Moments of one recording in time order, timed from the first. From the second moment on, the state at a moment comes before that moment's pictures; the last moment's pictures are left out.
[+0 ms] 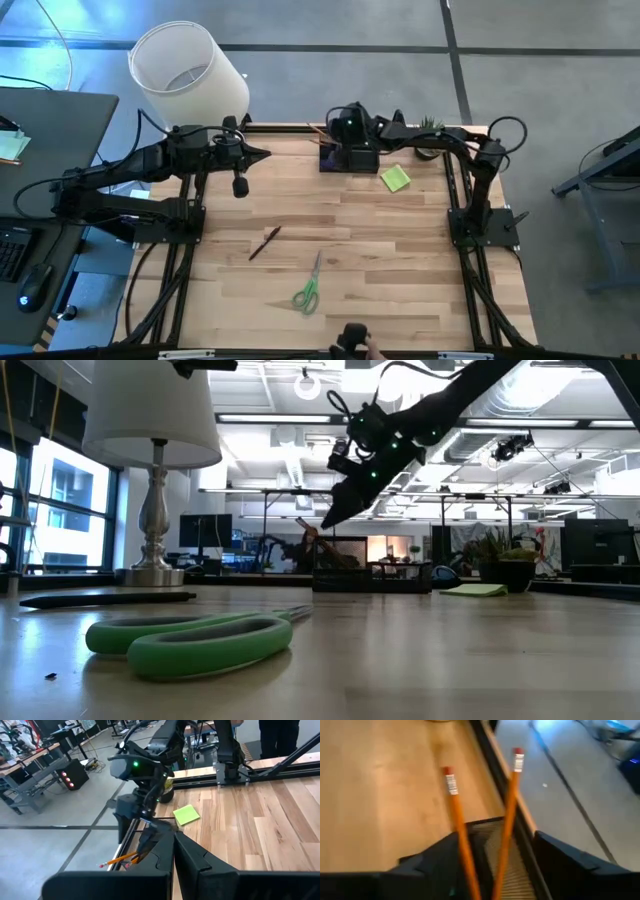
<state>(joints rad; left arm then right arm) 0.35 0.86 0.97 -0.40 -0.10 0.26 -0.52 1.88 1.30 -0.08 0.00 -0.35</state>
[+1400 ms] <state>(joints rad) 0.35 0.86 0.97 -0.40 -0.10 0.26 -0.48 1.98 1.28 0.25 0.35 -0.18</state>
